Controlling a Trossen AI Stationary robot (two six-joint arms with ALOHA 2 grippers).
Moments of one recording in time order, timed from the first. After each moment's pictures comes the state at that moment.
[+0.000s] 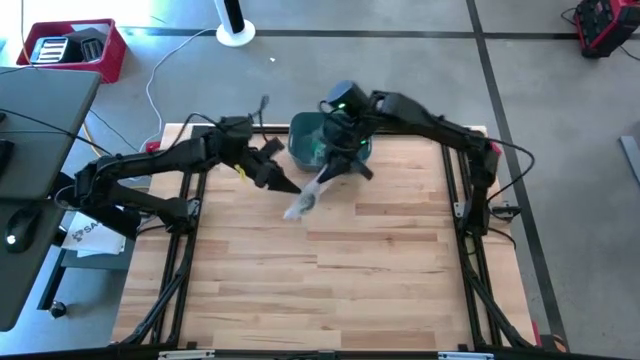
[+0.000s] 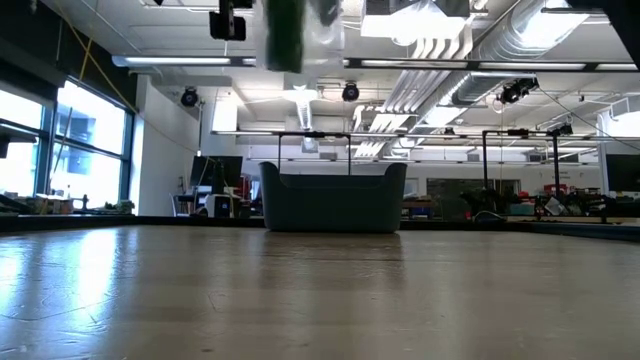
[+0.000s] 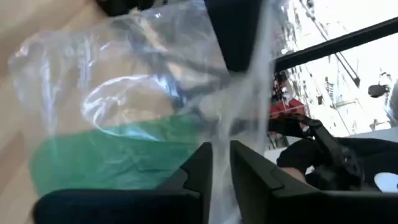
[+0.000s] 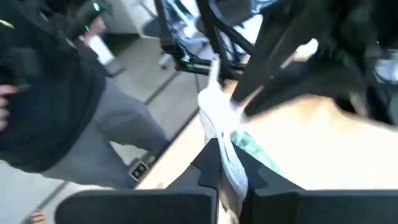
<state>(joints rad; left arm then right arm) 0.28 1.21 1.07 -0.17 0.67 -0.96 -0.32 1.92 2.08 -0.93 -1.04 -0.35</state>
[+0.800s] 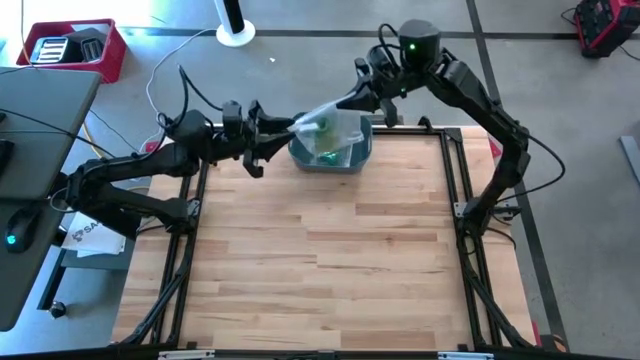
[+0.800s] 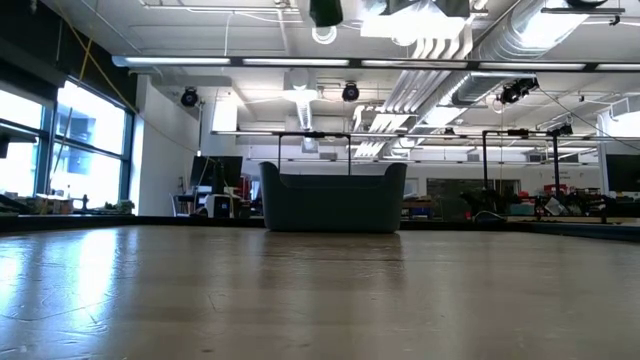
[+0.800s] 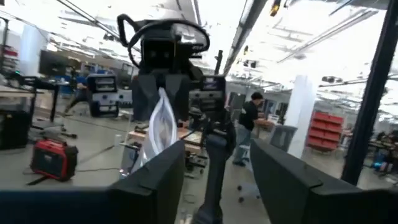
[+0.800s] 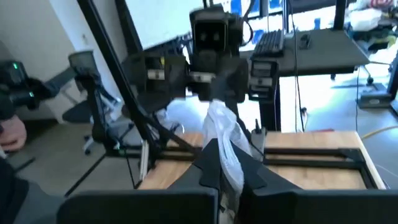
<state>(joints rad) 0.23 1.10 1.07 0.34 0.08 -0.23 -0.57 1.69 2.08 -0.65 -0.92 -0.02</state>
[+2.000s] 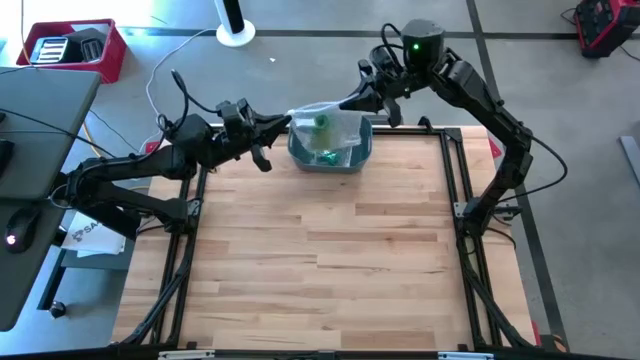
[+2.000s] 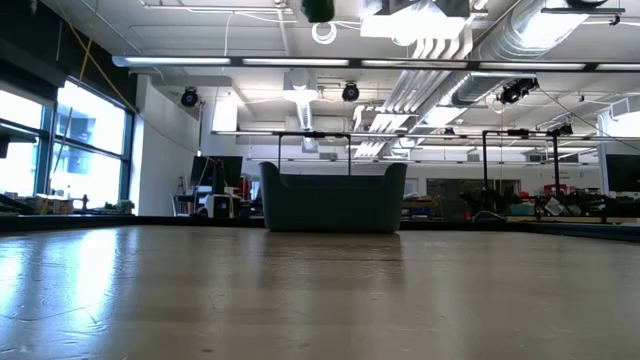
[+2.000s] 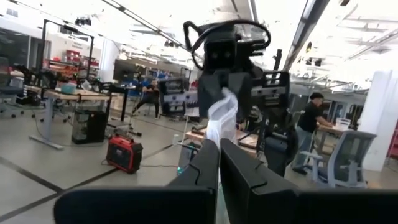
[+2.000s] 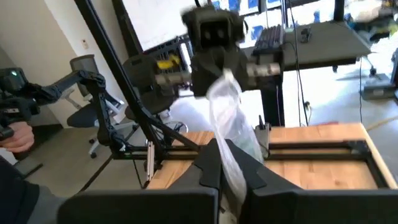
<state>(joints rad) 0.16 1.09 1.08 0.29 -0.24 -0.13 -0.57 1.68 2.08 -0.65 -0.92 0.04</state>
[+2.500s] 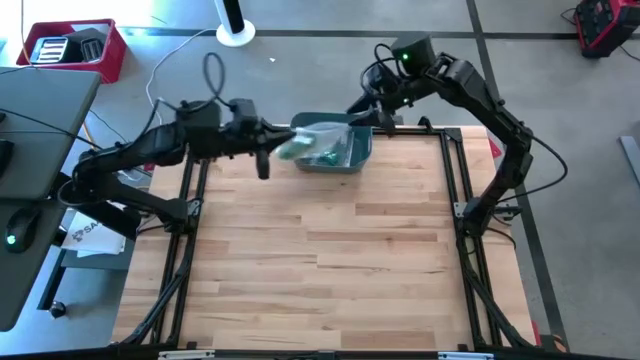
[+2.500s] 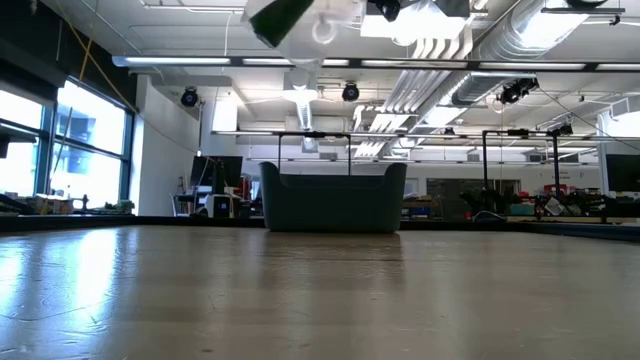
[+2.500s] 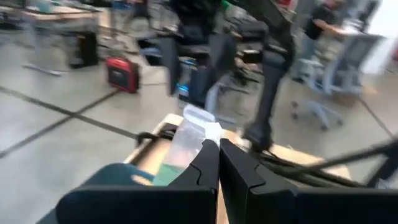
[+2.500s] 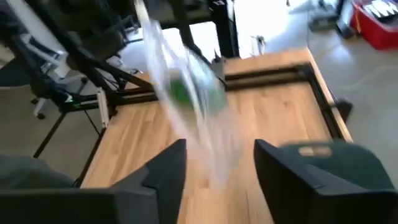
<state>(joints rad) 0.14 1.18 1.44 -0.40 -0.19 -0.15 -0.58 1.68 2.08 -1.03 -0.68 -0.18</state>
